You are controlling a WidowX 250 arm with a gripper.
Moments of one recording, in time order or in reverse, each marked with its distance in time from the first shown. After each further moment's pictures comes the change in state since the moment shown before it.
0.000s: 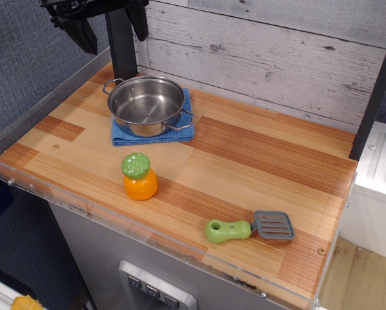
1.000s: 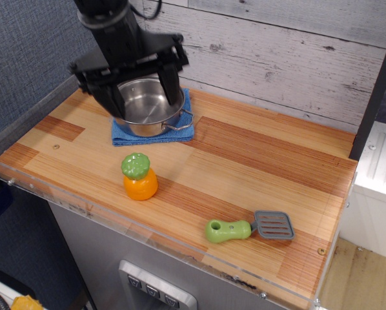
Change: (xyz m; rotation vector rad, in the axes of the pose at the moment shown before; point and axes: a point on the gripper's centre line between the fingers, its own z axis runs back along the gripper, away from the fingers) arm -0.083 -0.022 -0.018 -0.003 0.076 -0.014
